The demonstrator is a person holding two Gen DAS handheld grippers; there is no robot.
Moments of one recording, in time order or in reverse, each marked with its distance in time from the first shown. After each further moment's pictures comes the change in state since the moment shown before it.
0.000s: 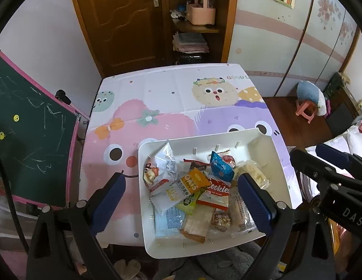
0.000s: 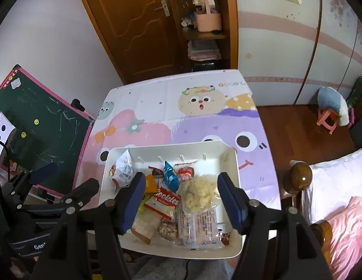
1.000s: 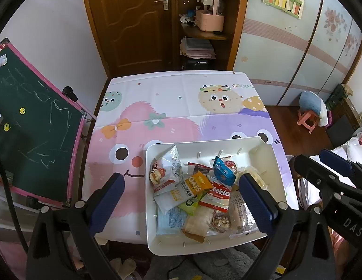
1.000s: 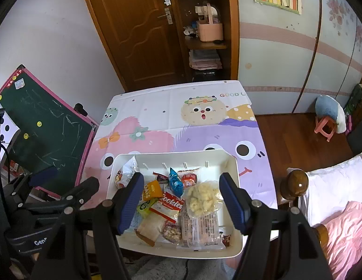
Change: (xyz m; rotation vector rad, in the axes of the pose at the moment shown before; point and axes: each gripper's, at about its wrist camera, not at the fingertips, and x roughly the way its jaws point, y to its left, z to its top) left arm -0.014 0.016 0.000 -0.044 -0.017 -0.004; right arm -0.017 0.014 0.001 -0.015 -0.040 -0.007
